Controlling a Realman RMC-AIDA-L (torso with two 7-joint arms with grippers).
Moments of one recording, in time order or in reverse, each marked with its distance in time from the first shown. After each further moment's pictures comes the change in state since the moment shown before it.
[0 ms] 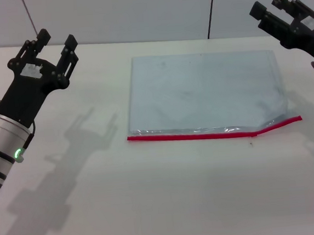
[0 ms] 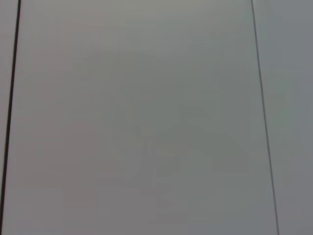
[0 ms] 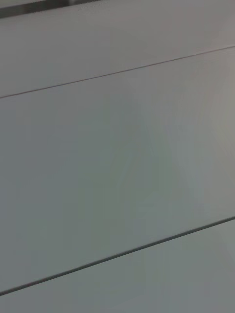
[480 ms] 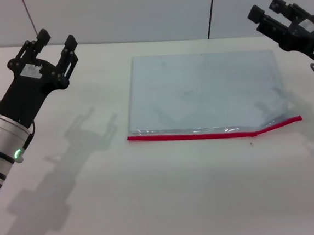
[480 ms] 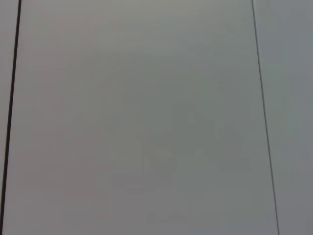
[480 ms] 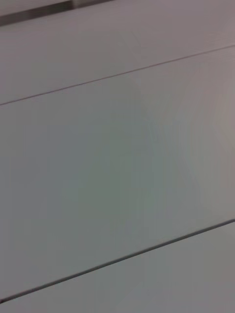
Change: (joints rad) left arm 0.001 0.000 0.000 0.000 0.000 0.000 0.000; right arm 0.000 -0.003 0.000 -0.009 -0.029 0.010 0.048
